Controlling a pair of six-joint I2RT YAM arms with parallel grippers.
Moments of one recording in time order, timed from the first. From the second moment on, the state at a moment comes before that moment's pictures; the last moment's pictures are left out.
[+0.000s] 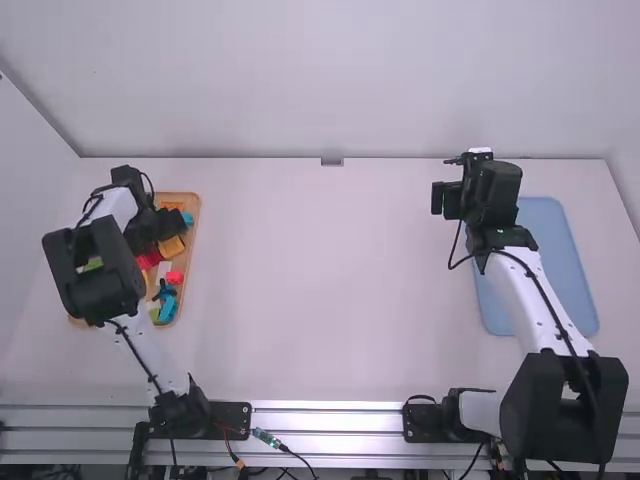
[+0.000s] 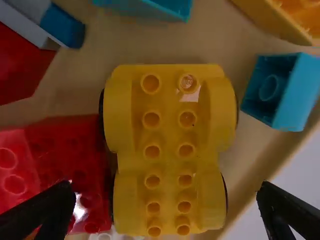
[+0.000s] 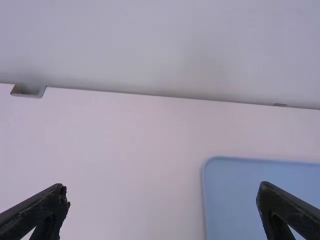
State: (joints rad) left arm 0.43 2.11 1.53 -0.79 0.03 -0.19; right arm -0.02 1.41 1.00 -0.14 -0.02 -0.14
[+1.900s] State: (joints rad) left arm 0.37 2.11 1.55 -0.89 -0.07 -0.37; right arm -0.02 1.41 1.00 -0.12 -0.02 -0.14
